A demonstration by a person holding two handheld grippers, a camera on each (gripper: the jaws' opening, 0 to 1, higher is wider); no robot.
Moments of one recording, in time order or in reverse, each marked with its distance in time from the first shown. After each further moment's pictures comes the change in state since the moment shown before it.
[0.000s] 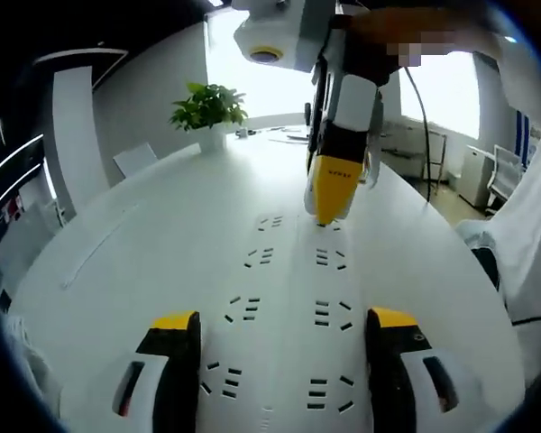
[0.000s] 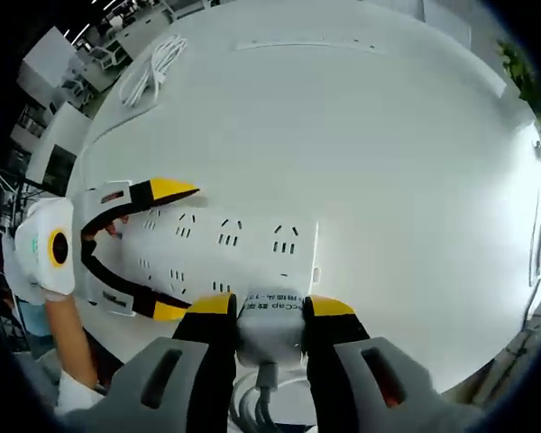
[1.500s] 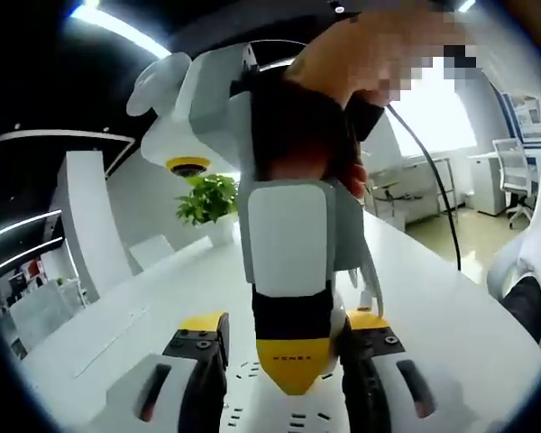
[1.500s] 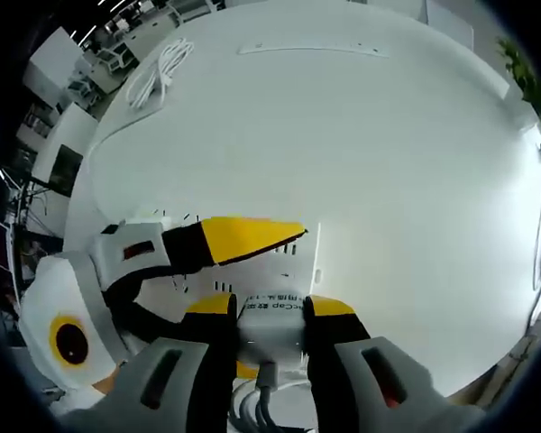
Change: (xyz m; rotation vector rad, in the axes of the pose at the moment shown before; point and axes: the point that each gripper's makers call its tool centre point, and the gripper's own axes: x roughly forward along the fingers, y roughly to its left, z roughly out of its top) left arm 0.039 -0.048 0.103 0.160 -0.404 0.105; right arm 0.000 -0.002 0.005 -0.013 -0.022 0.036
